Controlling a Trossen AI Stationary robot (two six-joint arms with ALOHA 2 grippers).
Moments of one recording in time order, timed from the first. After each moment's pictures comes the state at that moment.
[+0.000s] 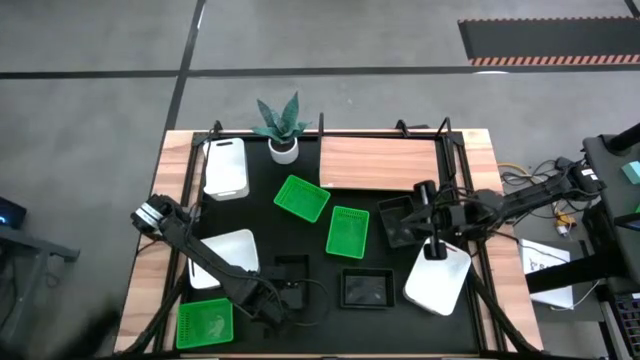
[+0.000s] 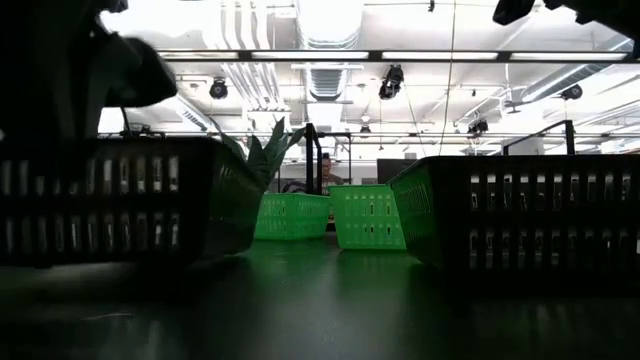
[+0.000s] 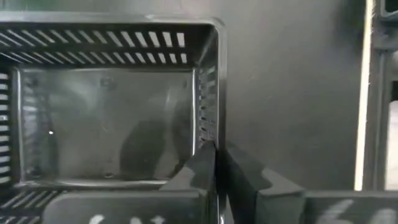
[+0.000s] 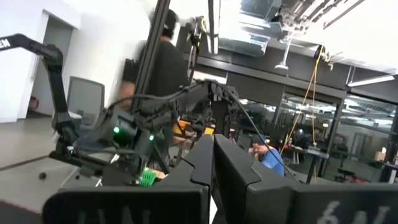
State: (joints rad) left arm -0.65 1.83 1.32 -0.66 -0.14 -0.69; right arm 0.24 0.75 0.24 0.85 0.00 -0.29
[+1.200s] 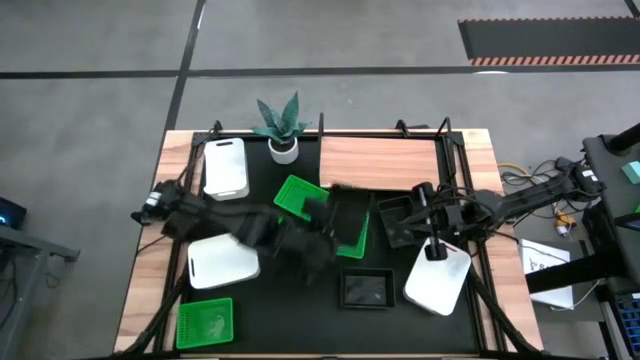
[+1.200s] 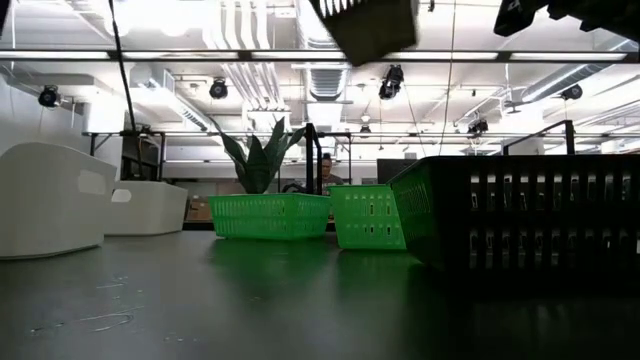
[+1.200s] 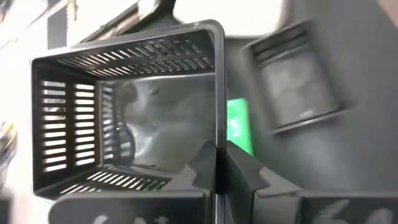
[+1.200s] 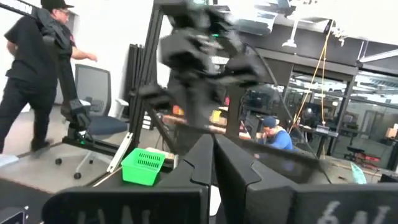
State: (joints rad) left arm -0.33 1.83 1.97 -1.05 -0.43 0.16; right arm 0.24 0.69 0.24 0.70 0.00 -0.24
